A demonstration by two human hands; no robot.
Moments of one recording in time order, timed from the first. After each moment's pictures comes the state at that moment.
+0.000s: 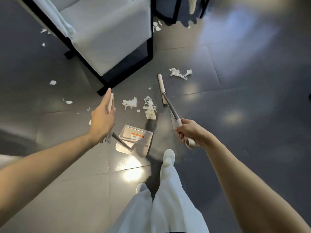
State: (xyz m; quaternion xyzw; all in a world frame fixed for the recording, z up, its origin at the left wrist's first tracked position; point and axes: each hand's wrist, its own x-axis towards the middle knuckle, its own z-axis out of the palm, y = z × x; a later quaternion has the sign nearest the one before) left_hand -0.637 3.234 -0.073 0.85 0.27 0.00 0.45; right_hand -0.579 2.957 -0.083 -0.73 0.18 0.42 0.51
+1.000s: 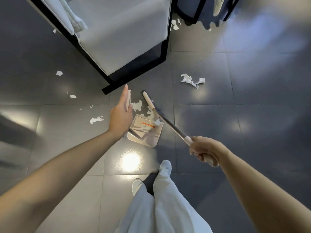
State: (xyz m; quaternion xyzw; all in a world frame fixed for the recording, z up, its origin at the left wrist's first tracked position) left_hand -0.523 3.214 -0.109 0.85 0.28 0.03 0.45; right_hand -0.473 2.949 -0.100 -0.81 0.11 0.55 0.18
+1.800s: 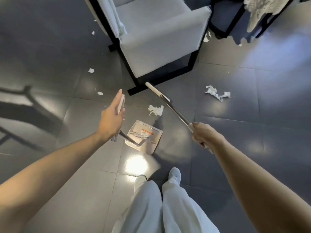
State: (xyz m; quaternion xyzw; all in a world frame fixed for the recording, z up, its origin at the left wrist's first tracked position) left_hand -0.599 3.339 -0.105 0.84 0.33 0.06 0.43; right_hand -0.456 3.076 -0.088 -0.89 -0.16 0.42 0.02
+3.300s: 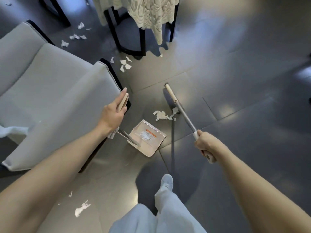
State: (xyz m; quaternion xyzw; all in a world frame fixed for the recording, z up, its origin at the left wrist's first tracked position) left_hand -0.059 3.223 -0.121 0.92 0.04 -0.04 0.39; right_hand -0.128 2.905 -0.139 -0.86 0.24 0.38 0.25
